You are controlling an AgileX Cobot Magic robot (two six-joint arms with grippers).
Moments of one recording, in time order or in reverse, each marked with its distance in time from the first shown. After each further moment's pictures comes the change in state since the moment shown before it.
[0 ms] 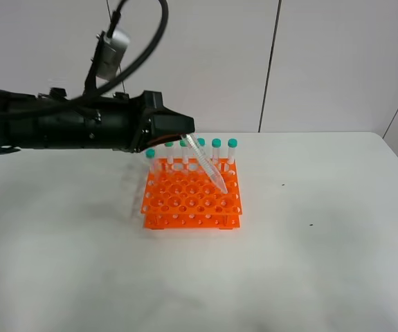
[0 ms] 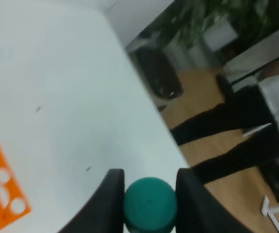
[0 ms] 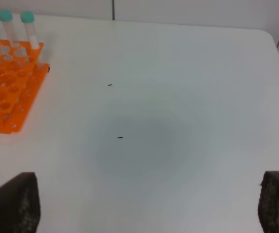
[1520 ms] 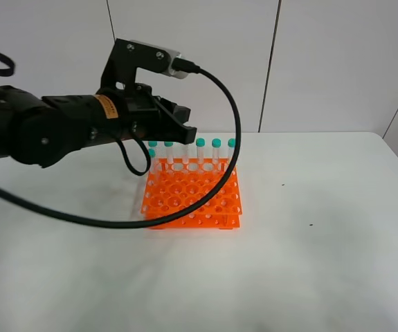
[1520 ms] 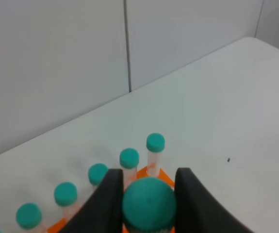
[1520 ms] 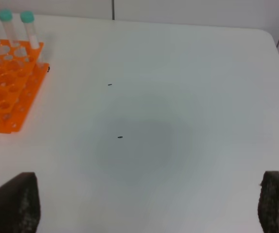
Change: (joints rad) left arm -0.226 0.108 -0.082 1.801 -0.827 -1.258; right arm 0.000 0.001 0.000 0.000 0.000 0.000
